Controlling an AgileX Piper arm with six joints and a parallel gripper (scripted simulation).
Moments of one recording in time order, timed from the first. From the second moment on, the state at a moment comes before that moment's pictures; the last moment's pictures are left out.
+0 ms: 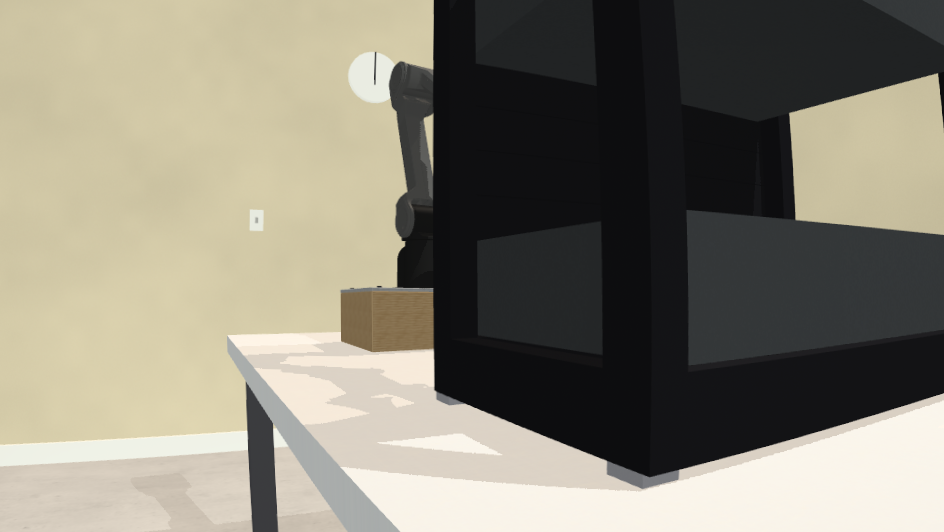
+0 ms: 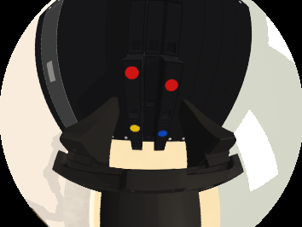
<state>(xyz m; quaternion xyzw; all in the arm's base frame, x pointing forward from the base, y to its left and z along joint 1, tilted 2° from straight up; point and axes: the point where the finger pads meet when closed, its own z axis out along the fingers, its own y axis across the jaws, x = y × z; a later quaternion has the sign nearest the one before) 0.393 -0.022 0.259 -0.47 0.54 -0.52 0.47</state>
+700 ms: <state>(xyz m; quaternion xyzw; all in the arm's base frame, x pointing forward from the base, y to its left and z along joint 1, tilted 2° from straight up) 0.393 -0.024 0.260 -0.47 0.54 -0.52 0.47</state>
